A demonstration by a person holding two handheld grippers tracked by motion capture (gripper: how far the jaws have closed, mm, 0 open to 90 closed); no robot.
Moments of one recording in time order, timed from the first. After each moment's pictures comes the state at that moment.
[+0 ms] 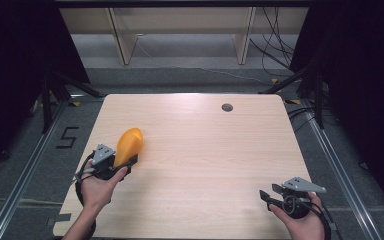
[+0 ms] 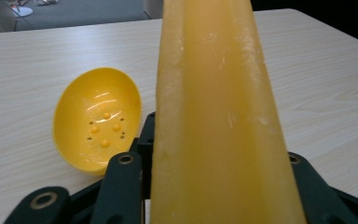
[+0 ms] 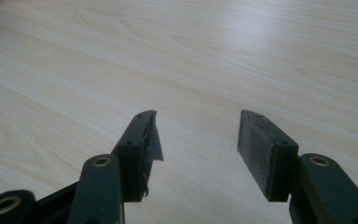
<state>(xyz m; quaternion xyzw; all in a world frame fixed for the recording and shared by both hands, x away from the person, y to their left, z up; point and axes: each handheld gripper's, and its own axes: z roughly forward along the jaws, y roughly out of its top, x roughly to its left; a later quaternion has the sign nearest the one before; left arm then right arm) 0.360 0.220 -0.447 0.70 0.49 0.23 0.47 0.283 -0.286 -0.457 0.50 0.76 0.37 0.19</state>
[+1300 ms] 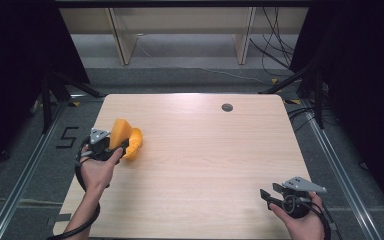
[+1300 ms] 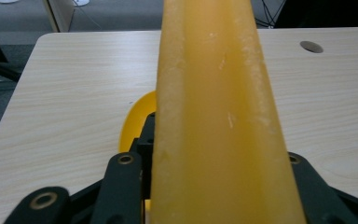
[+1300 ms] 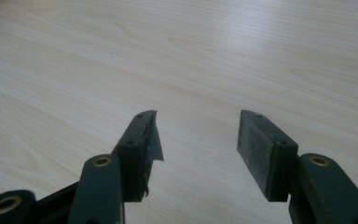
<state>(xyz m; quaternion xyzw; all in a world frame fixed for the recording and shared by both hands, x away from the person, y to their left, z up) 0.401 0.231 -0.432 0.65 0.57 0.27 0.42 0.283 -0.286 -0.457 0.51 0.75 0.37 0.19</state>
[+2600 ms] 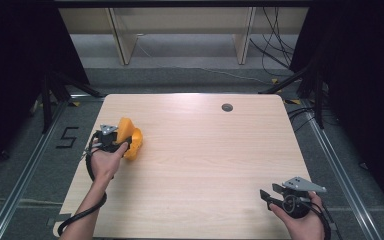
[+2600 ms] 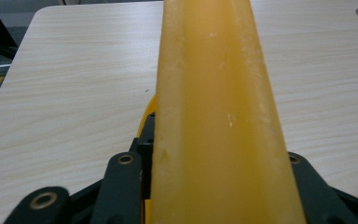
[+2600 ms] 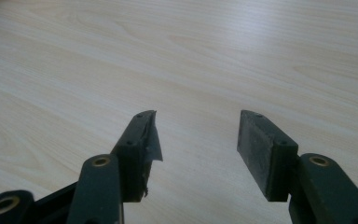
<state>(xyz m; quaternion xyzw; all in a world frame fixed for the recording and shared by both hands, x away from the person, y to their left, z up) 0.448 0.233 -0.468 0.67 0.58 0.27 0.38 0.283 -0.286 -0.458 0.51 0.75 0.37 0.19</state>
